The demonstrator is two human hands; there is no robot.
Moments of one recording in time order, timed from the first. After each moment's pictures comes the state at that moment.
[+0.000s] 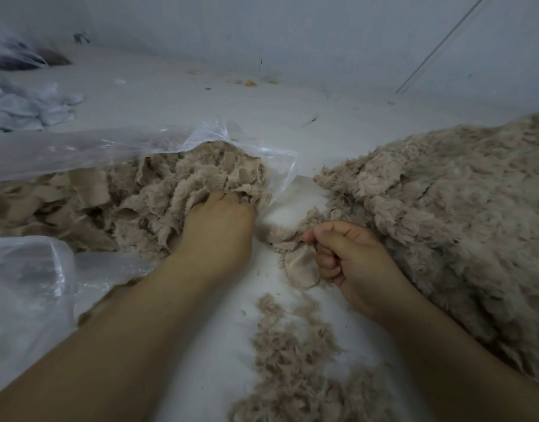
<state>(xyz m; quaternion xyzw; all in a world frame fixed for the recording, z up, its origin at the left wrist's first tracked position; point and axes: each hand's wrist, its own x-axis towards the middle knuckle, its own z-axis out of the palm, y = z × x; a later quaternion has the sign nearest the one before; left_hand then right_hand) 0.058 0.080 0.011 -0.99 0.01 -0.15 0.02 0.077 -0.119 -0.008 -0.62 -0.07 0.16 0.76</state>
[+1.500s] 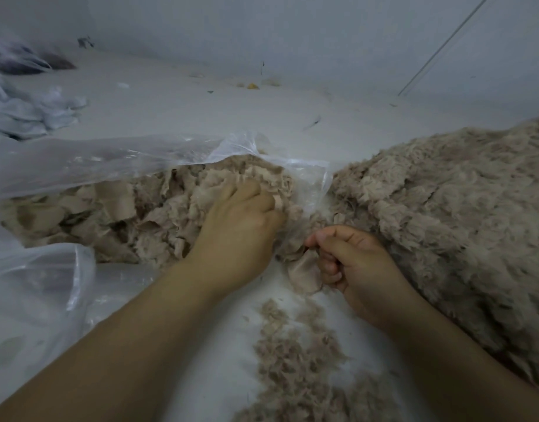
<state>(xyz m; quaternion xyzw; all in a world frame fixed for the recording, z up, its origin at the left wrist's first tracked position) 0.054 0.069 0.023 -0.94 0.17 -0.29 0.05 0.074 -0.118 -0.006 -0.62 -0.08 0.15 0.76</state>
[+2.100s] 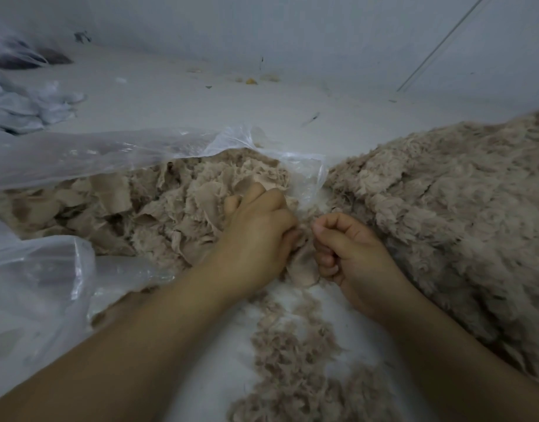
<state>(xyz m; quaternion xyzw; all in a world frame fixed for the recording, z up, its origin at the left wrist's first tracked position) 0.048 0.046 0.015 -0.94 0.17 -0.27 -0.16 0.072 -0.118 -0.004 -0.62 -0.07 0.14 0.77</state>
